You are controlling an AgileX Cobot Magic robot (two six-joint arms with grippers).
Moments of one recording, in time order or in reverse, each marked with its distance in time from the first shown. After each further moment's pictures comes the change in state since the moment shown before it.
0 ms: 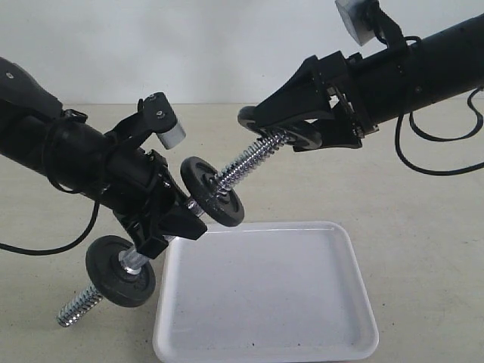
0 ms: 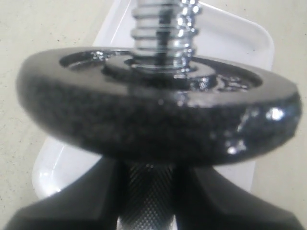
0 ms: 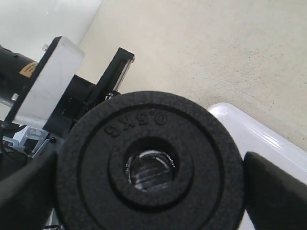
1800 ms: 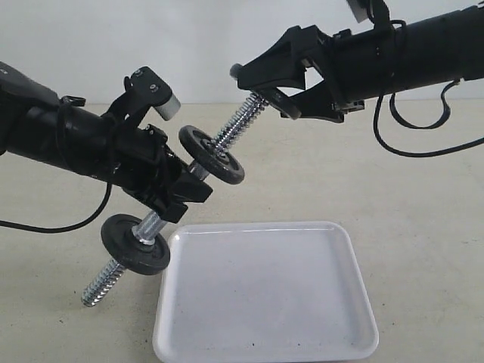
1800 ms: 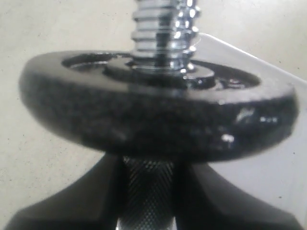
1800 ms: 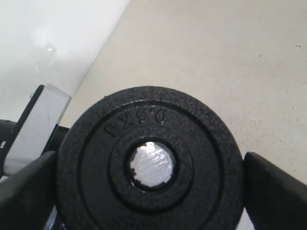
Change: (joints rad) left arm 0.002 0.000 0.006 -0.209 -0.170 0.082; right arm 0.049 0.004 -0.005 0.194 -0.200 -0.076
